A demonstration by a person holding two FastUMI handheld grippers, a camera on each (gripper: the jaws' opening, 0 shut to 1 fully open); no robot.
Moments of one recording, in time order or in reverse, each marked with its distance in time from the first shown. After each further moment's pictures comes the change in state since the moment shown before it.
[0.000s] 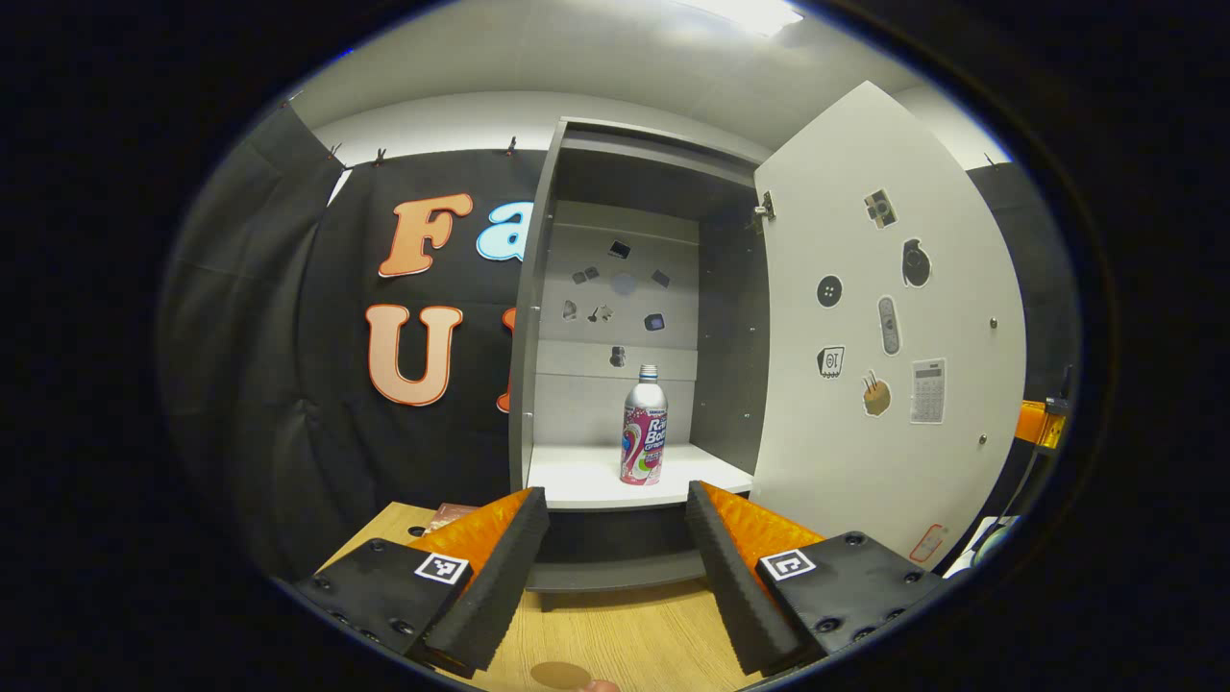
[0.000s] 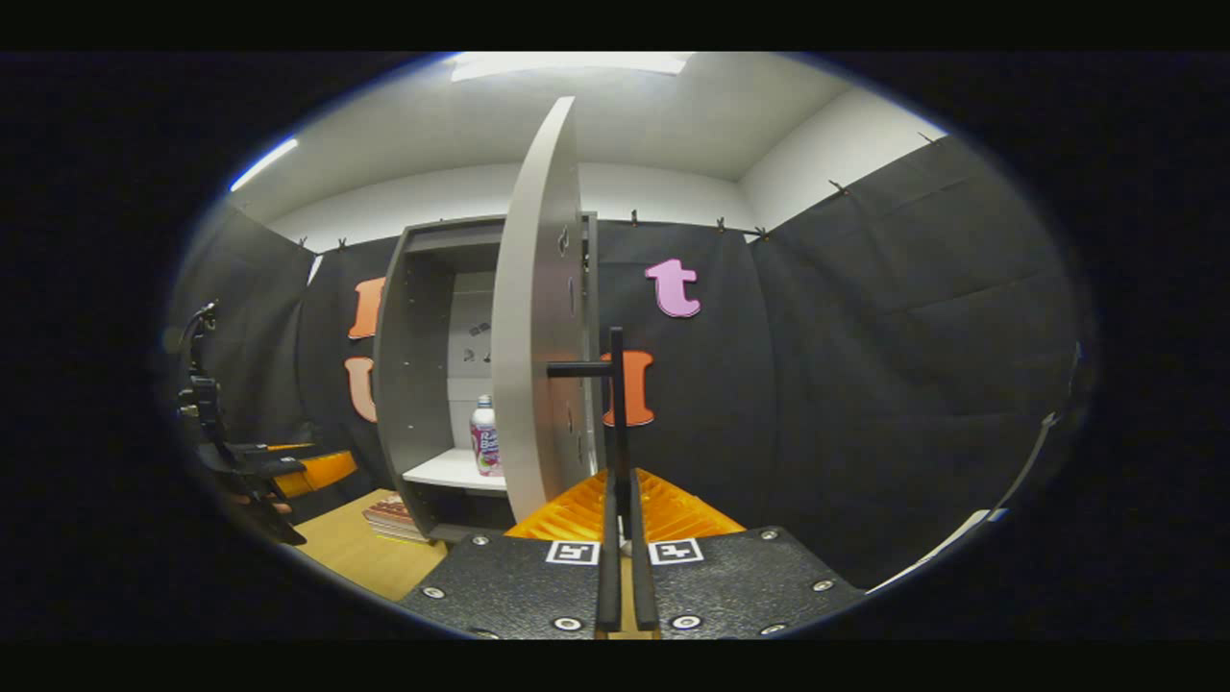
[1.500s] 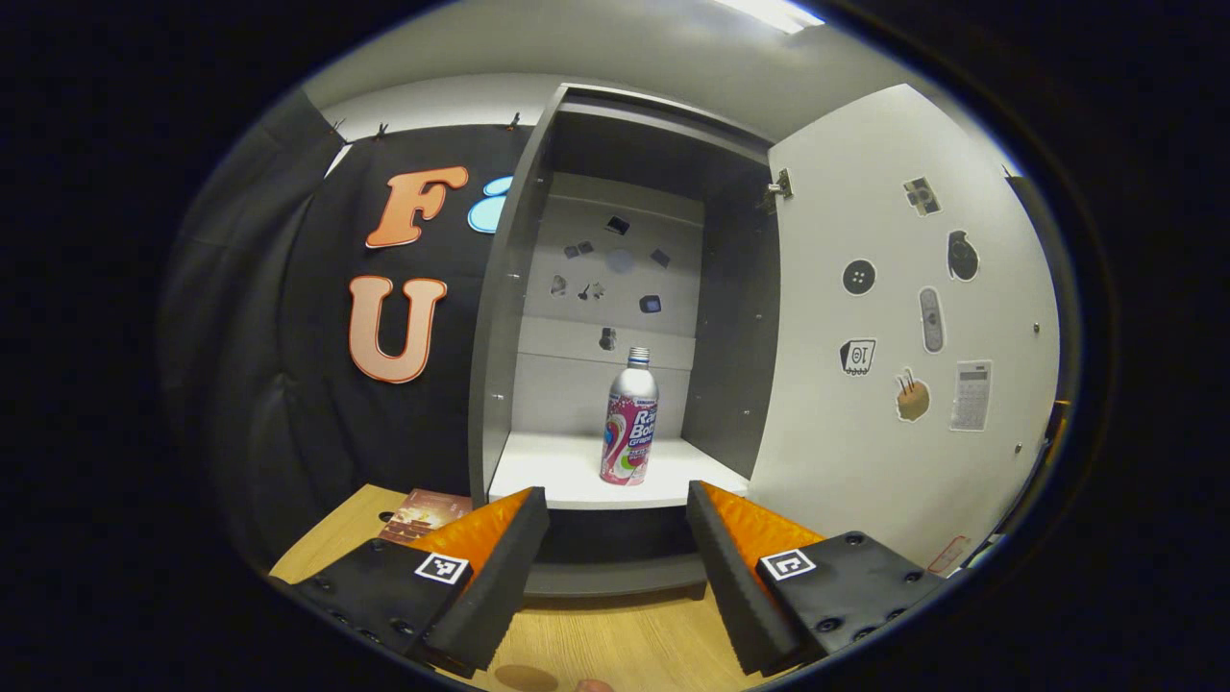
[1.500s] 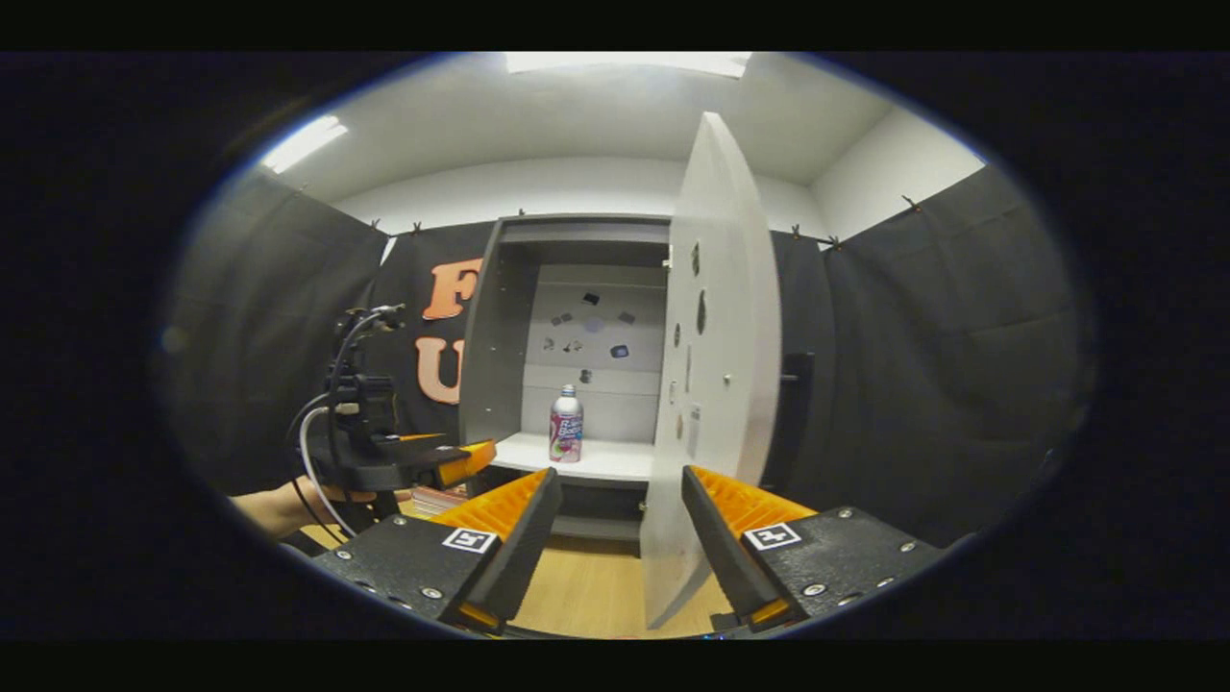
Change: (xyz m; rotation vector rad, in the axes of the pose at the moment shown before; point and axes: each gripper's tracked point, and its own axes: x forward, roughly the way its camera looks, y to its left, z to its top) left arm 0.069 -0.017 -0.021 -0.048 0.048 -0.019; right arm -0.033 0.101 -0.005 -0.086 0.022 0.203
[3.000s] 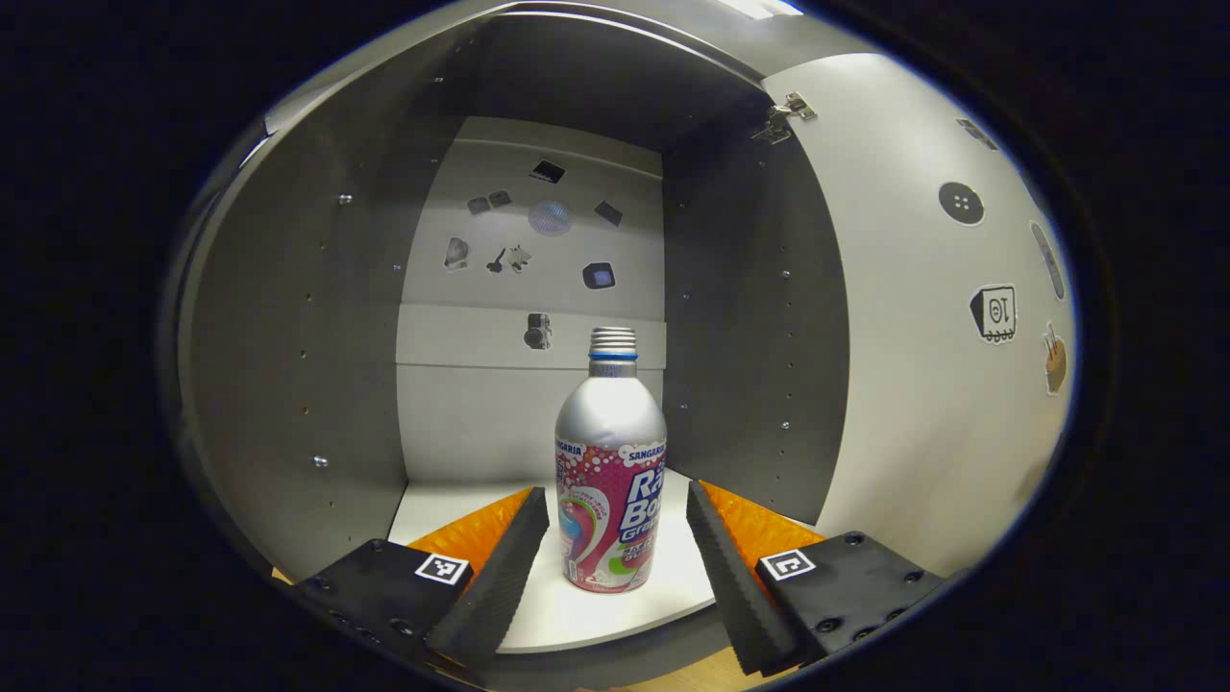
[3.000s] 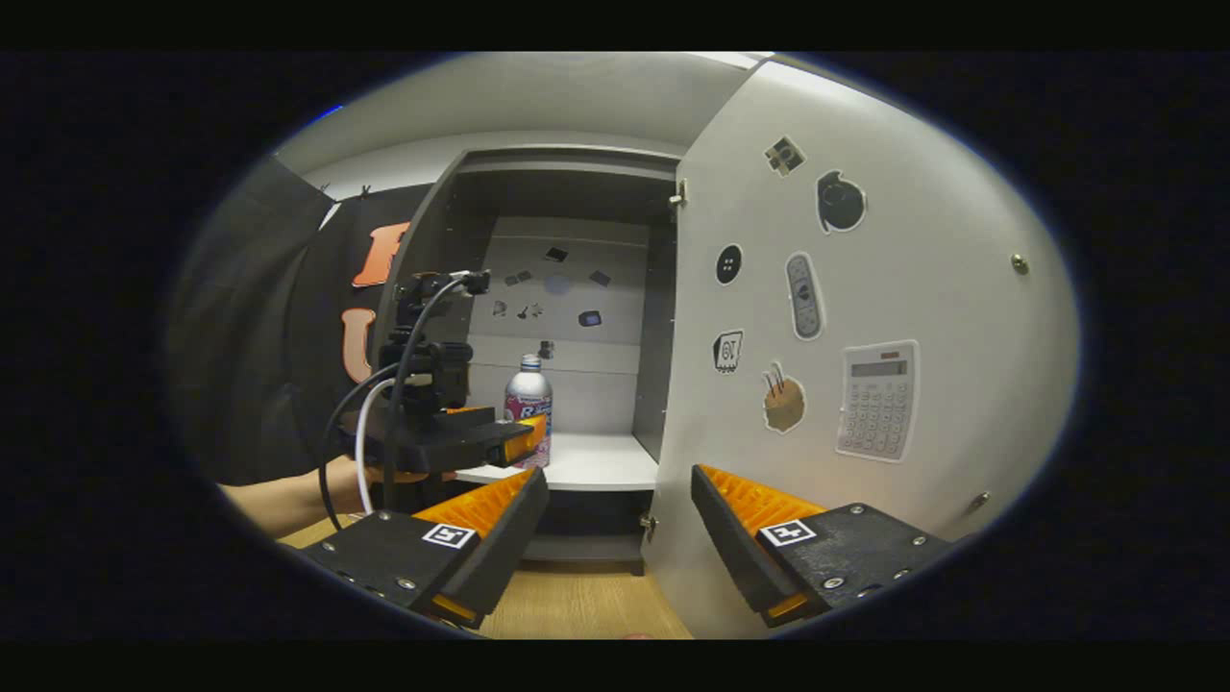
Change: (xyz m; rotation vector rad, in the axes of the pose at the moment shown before) left arm 0.228 -0.018 -0.023 0.068 -0.002 -0.224; right arm 0.158 0.019 -0.064 0.009 0.074 -0.188
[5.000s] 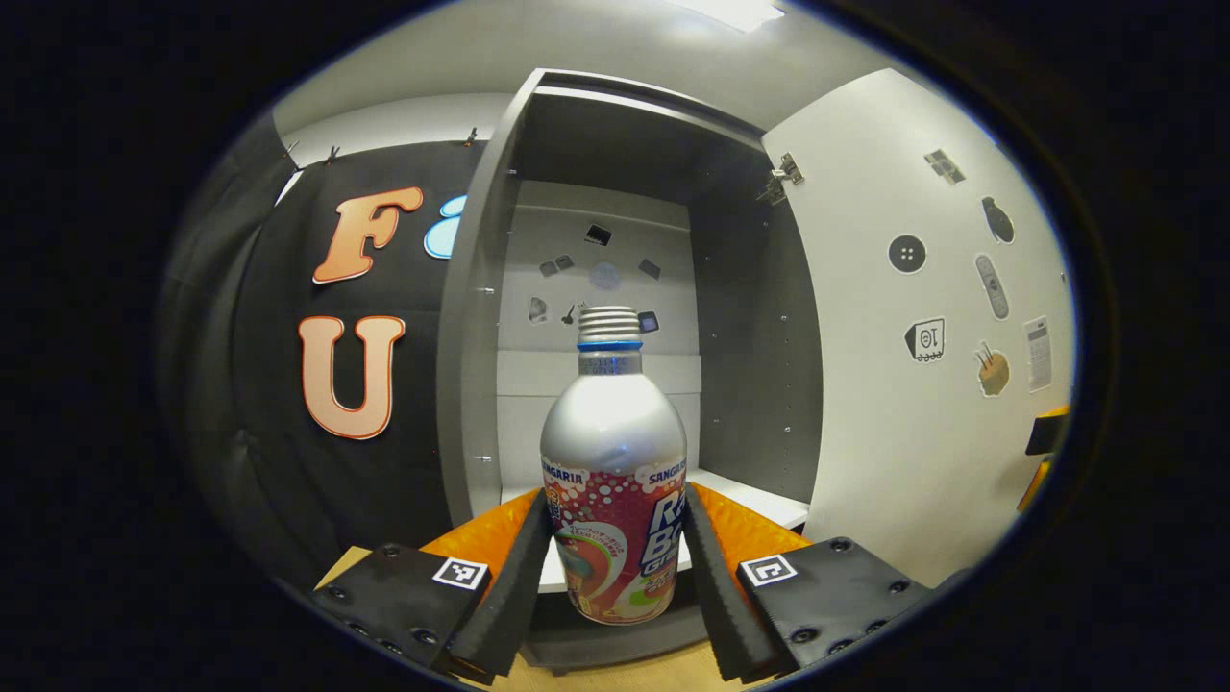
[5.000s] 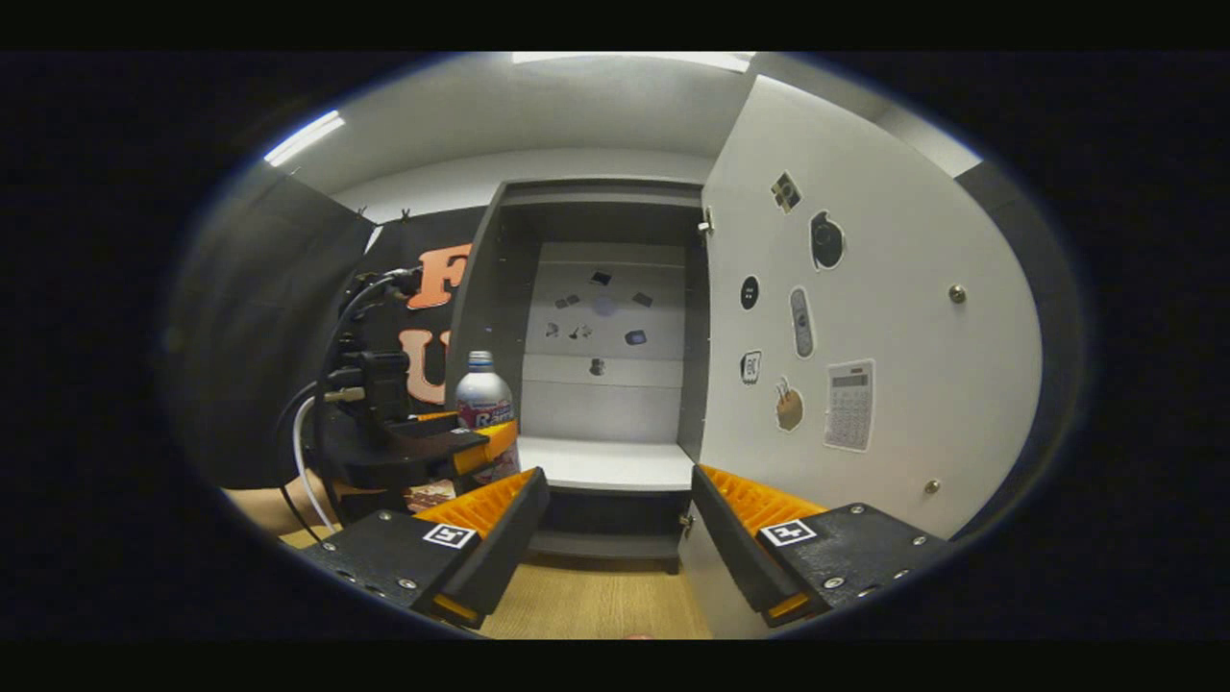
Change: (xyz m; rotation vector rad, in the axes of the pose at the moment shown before) left arm -0.151 0.033 0.028 0.028 -0.091 0.118; right arm -0.064 0.025 0.020 0.000 -0.070 0.119
